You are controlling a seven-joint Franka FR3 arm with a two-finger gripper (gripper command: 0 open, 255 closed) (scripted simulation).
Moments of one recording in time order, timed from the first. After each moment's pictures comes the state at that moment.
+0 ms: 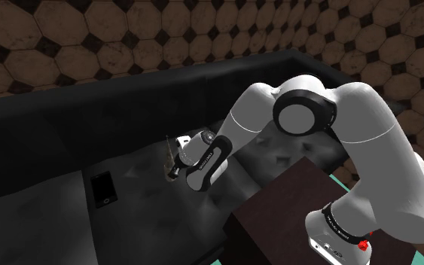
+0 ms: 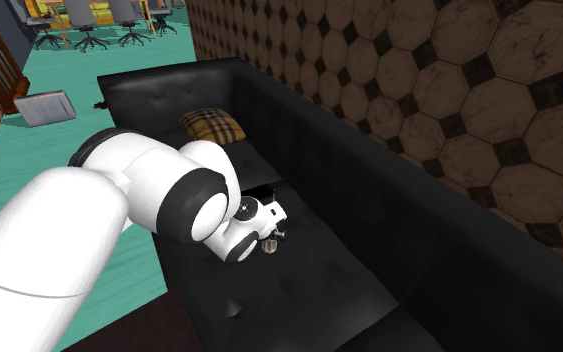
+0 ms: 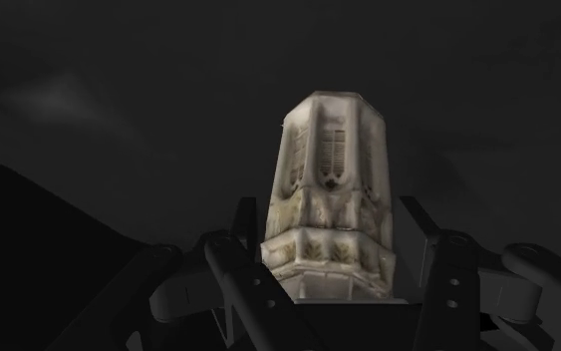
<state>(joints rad) 0.35 0.97 0.16 -1.96 0.16 3.38 -0.48</state>
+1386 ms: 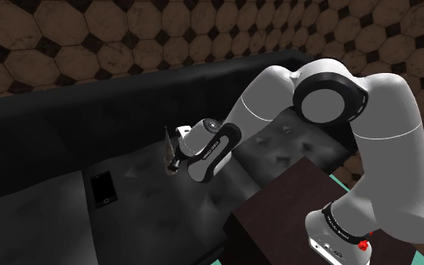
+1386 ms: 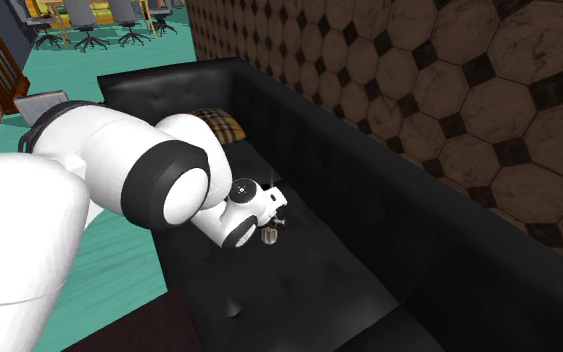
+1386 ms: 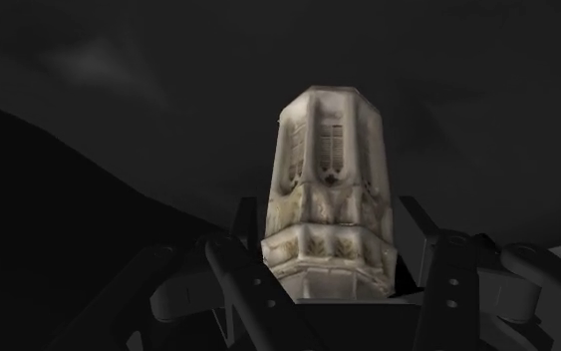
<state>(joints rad) 0.35 0.79 0.15 -2.06 0.18 3.32 -0.47</state>
